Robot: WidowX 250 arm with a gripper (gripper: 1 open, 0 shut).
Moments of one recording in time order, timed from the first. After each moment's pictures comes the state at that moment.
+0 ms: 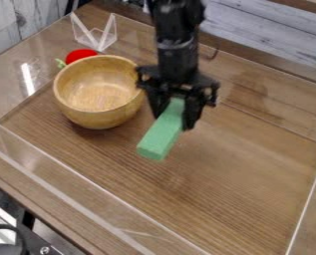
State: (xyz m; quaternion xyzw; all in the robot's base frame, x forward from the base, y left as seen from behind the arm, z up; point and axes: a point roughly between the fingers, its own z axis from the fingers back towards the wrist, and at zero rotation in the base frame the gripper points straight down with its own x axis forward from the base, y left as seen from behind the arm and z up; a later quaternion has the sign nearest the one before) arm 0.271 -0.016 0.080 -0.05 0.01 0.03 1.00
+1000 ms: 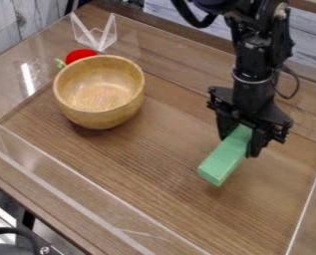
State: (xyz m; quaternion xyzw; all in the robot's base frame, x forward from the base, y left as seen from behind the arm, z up) arm 0.298 -0.075 0.045 -0.04 -0.02 -0.07 1.00
